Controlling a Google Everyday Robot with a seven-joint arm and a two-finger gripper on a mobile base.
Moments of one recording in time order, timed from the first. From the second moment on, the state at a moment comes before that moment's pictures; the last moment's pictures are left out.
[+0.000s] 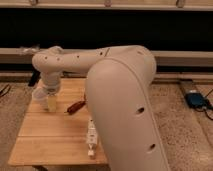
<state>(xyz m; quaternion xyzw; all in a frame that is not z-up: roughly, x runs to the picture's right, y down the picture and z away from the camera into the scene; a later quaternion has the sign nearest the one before) -0.283 0.071 0.725 -0.35 -0.17 -0.10 0.92</state>
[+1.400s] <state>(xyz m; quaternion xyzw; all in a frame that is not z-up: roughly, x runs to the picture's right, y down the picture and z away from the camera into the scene) -0.034 0.156 0.661 -0.38 -0.11 0.03 0.92</state>
